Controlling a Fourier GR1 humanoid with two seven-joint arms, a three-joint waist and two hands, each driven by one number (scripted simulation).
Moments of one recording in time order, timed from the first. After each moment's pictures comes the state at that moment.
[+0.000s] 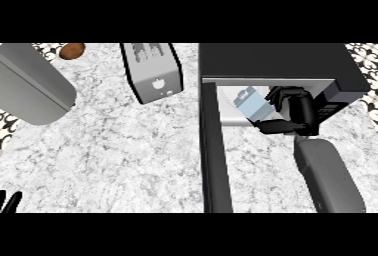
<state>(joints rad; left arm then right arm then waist) 0.67 0.02 0.12 -2.25 0.32 -0.37 -0.22 -0.48 -0.16 -0.08 -0.96 0.01 -0.07 -0.58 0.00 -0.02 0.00</state>
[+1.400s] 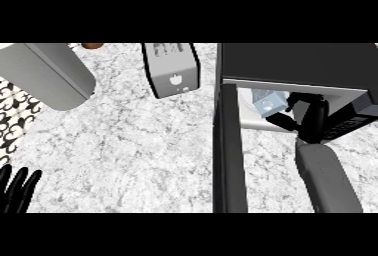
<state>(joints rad) 0.52 0.07 0.09 -2.22 0.27 -0.37 -0.17 -0.45 -0.14 -0.15 -0.94 0.11 -0.59 -0.81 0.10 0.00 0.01</state>
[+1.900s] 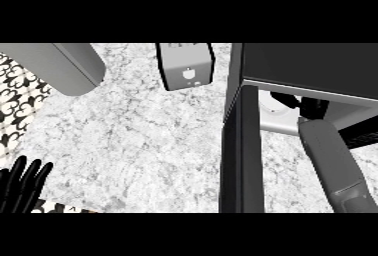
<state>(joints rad) 0.47 0.08 0.07 -2.20 0.22 -0.37 -0.16 -0.67 -0.22 -0.15 -0.67 0.28 -0.74 -0.60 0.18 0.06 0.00</state>
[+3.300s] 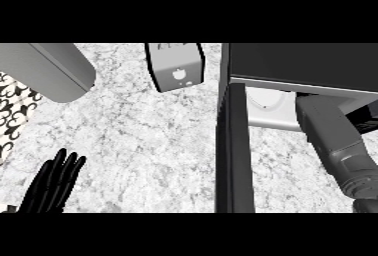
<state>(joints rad) 0.43 0.01 -0.09 -2.18 0.06 -0.32 -0.15 -0.98 -0.27 -0.27 -0.20 0.21 -0.41 -0.61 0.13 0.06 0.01</state>
